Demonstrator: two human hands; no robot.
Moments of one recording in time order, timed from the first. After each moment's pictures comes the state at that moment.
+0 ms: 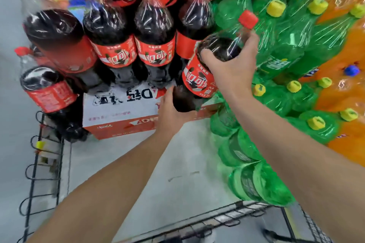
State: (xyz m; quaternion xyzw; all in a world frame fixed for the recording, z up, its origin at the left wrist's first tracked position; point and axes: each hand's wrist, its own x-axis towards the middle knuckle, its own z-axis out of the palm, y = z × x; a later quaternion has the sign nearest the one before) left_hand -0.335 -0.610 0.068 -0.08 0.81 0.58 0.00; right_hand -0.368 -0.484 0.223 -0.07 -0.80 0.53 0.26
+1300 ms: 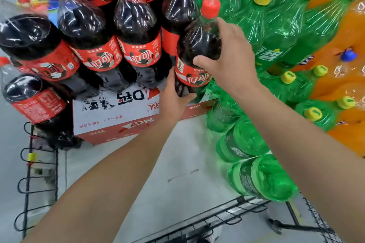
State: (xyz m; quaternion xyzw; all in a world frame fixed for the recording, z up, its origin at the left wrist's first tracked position) left_hand -0.374 -0.585 0.084 -0.01 0.81 0.59 -0.04; right_hand -0.382 -0.448 0.233 0.03 -0.95 0.27 0.12
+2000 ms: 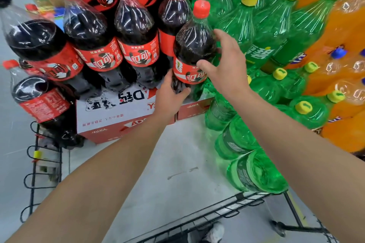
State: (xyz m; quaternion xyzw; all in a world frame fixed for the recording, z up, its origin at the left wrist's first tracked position) left_hand -0.367 -0.592 0.100 0.00 0.83 0.56 -0.01; right_hand -0.361 -0.437 0.218 0.01 -0.93 0.33 0.15
